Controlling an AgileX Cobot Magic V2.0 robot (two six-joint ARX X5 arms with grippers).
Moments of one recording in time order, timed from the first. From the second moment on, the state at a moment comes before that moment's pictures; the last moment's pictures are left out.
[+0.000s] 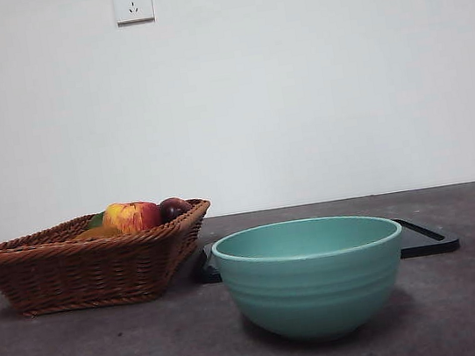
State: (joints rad) left arm 0.04 0.01 0.03 -0.18 0.05 0.16; right arm 0.65 0.78 0.84 -0.79 -0.37 0.24
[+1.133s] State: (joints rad) left arm 0.04 0.01 0.03 -0.18 0.05 0.15; right arm 0.65 0.76 0.84 -0.77 -0.36 0.23
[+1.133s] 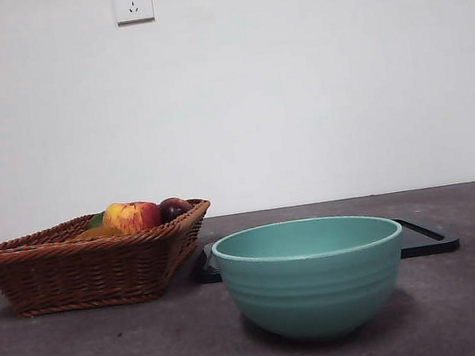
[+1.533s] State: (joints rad) left arm 0.04 0.01 0.03 -0.18 0.05 0.15; right arm 0.18 0.50 0.63 -0.40 -0.31 0.09
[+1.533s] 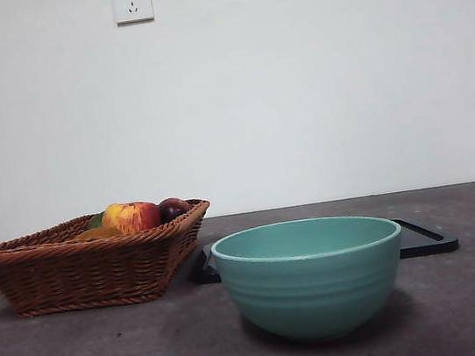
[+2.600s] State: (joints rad) left arm 0.04 0.01 0.03 -0.18 0.05 0.15; right arm -0.03 0.01 0.02 -0.11 -0.15 0.04
